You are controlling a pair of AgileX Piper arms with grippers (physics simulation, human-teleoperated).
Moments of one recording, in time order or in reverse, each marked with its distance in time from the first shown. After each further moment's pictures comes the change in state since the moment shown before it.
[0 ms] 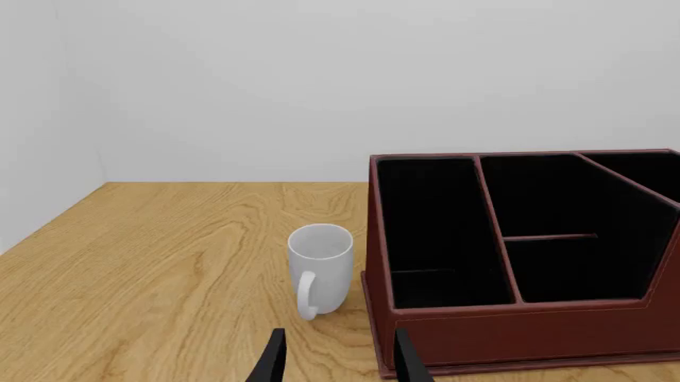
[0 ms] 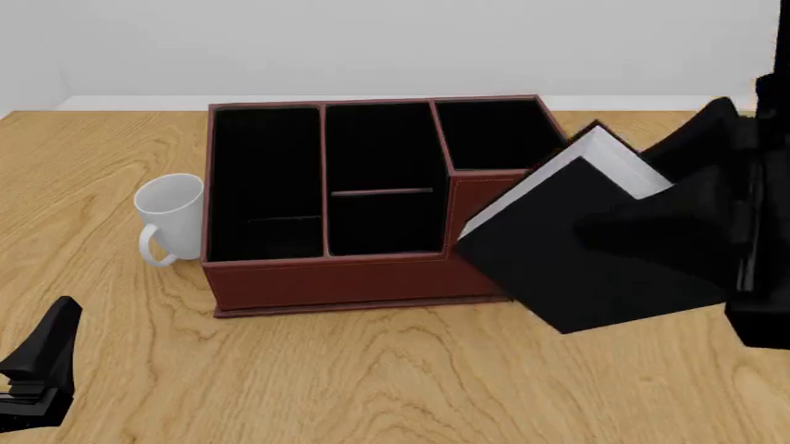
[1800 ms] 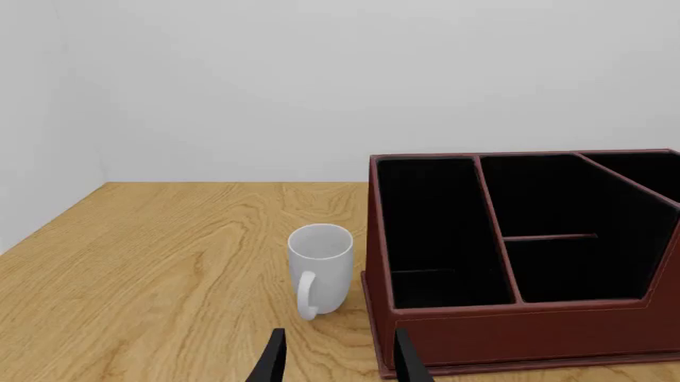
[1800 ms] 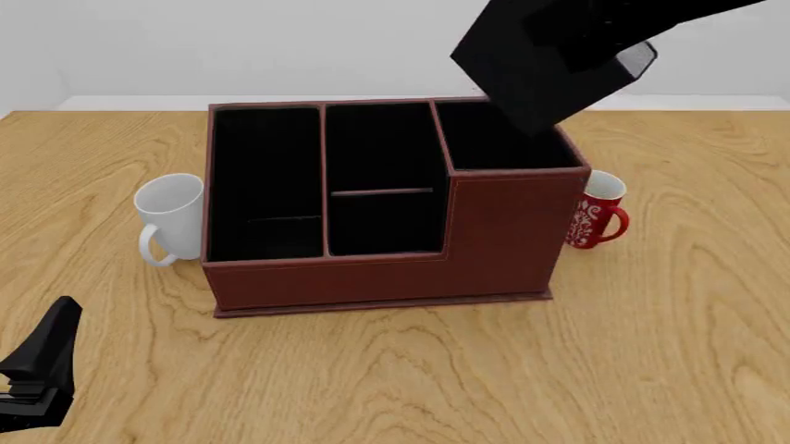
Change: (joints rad) left arm 0.000 0.000 0.000 0.000 0.000; right arm -0.336 0.352 -0.296 -0.244 -0.187
